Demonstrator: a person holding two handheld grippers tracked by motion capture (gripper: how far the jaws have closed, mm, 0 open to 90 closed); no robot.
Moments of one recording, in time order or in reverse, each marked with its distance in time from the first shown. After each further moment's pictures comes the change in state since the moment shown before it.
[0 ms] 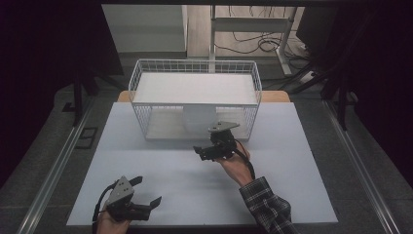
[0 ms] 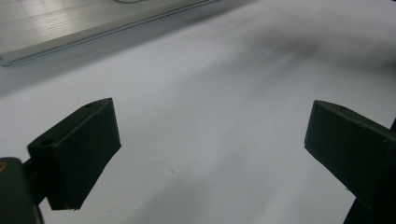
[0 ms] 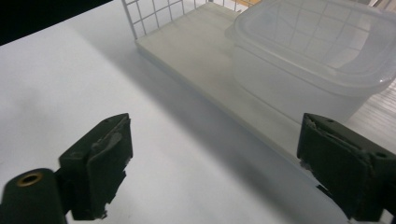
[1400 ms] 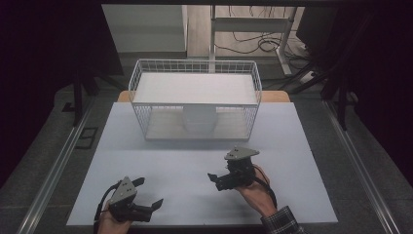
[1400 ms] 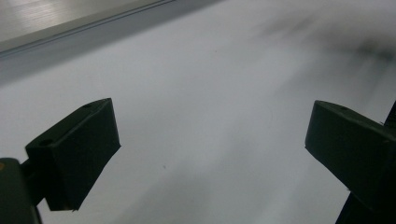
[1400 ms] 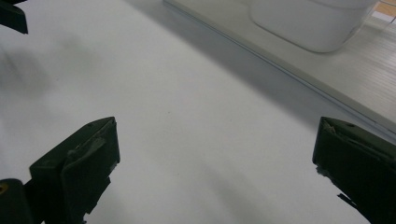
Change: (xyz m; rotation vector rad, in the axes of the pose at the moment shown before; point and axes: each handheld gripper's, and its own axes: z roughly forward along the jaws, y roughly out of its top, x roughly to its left) left arm -0.002 0.000 0.004 0.042 -0.013 0.010; right arm 0.027 -0.057 -0.065 0.033 -0.006 -0.027
